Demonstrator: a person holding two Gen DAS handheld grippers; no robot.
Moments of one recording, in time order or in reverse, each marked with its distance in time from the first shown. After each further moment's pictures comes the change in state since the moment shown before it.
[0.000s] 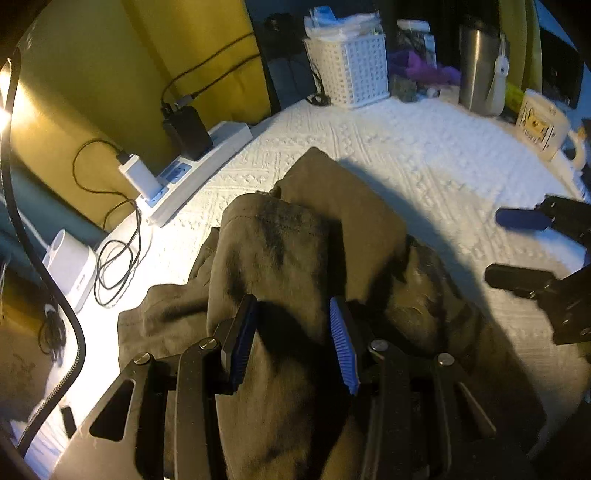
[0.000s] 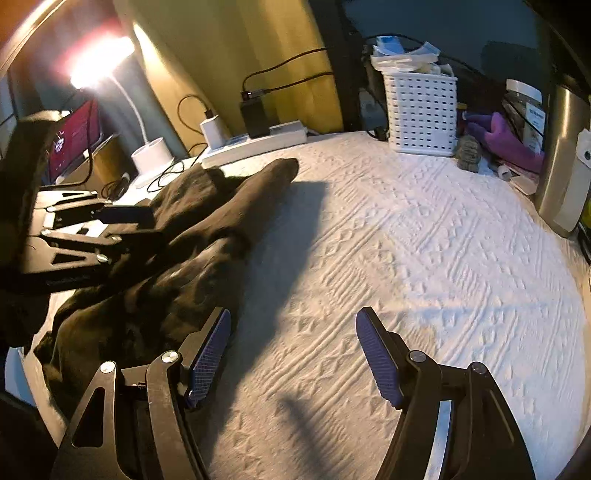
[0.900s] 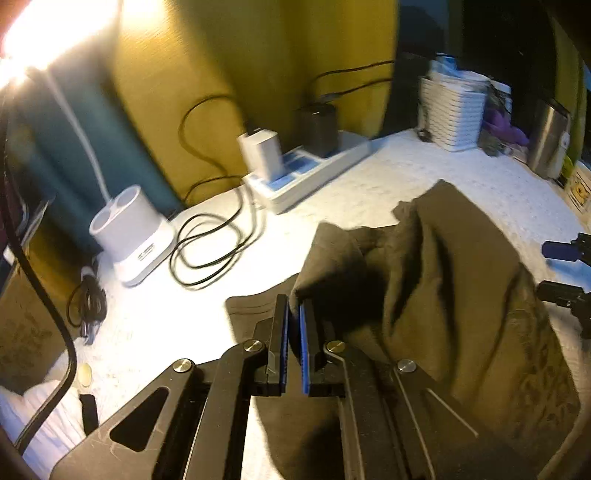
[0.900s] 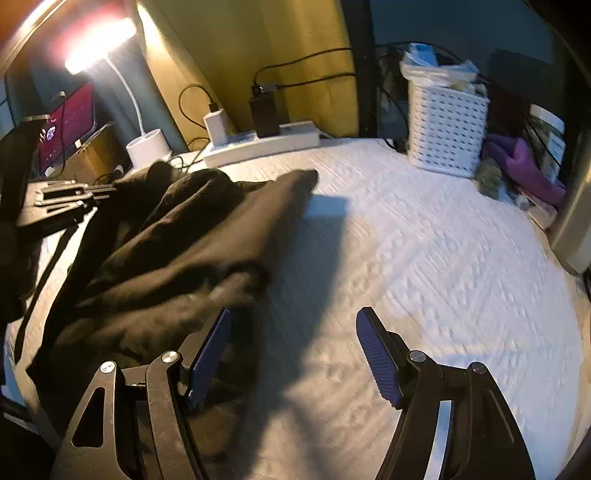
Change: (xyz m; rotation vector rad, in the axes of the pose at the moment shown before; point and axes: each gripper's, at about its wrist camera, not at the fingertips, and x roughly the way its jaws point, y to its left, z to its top) left arm -0.002 0.127 -0.039 -0.219 -0.099 0.059; right arm 0.025 0.031 0.033 -0.050 0.036 -0.044
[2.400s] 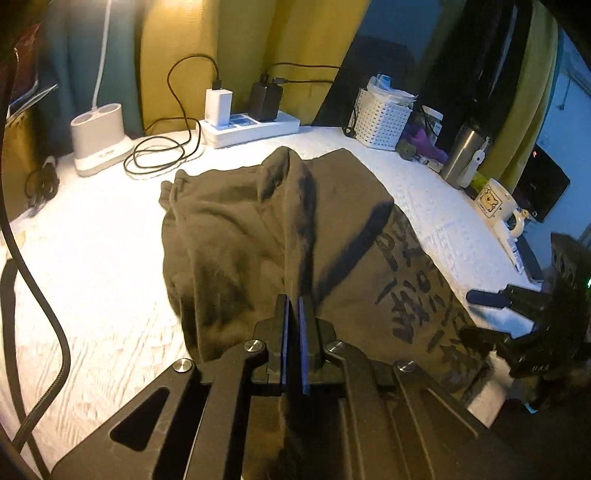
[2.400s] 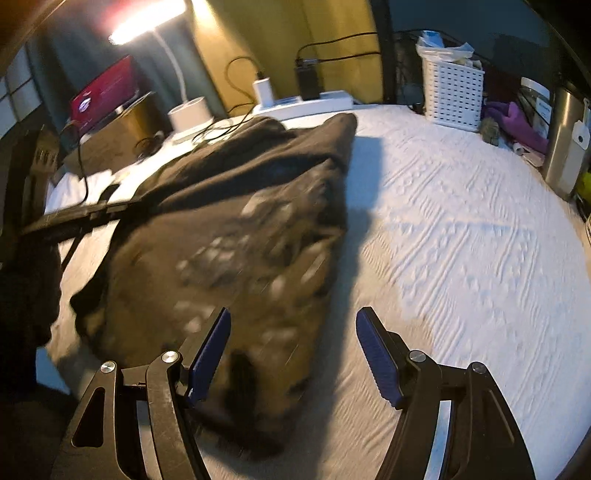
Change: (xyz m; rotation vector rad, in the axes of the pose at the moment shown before) left arm -0.068 -0.025 -0.100 -0.190 -0.023 -0.345; right arm -0.053 0.058 -0.088 0.011 0.065 0.046
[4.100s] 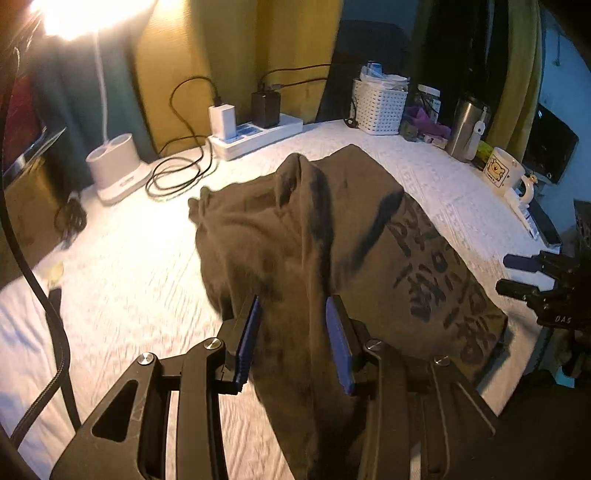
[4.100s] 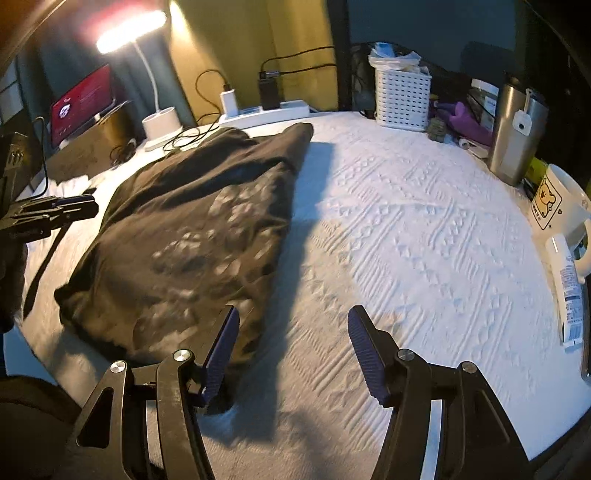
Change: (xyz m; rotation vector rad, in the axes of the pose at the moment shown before) left arm -0.021 -0.014 0.006 0.156 0.023 0.119; right arm -0.036 -0.016 -0.016 0.046 -0.039 -0.140
